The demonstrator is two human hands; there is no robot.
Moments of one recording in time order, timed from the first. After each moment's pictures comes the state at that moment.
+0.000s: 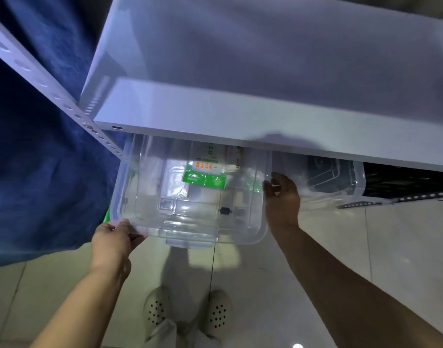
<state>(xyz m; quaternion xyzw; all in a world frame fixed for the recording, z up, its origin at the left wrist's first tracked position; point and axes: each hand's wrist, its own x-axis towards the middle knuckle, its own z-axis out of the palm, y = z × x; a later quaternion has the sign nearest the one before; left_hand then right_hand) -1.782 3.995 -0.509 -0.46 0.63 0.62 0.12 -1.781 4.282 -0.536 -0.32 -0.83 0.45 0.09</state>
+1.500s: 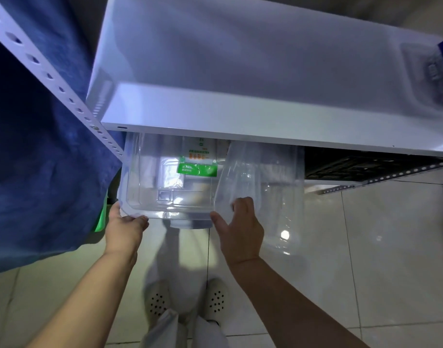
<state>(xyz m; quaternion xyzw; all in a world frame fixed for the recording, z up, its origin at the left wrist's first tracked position) -1.777 3.982 -0.508 -0.36 0.69 0.61 0.17 -1.713 4.175 -0.482 -0.21 -0.94 0.24 0.07</state>
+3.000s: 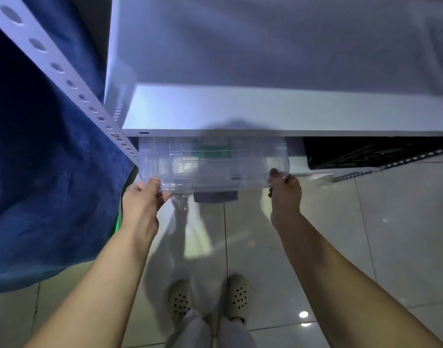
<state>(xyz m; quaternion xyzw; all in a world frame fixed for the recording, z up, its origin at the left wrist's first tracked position) -1.850 3.972 -0.508 -0.35 0.61 0.69 0.17 -1.784 4.213 -0.508 -0.55 -0.62 0.56 0.08</state>
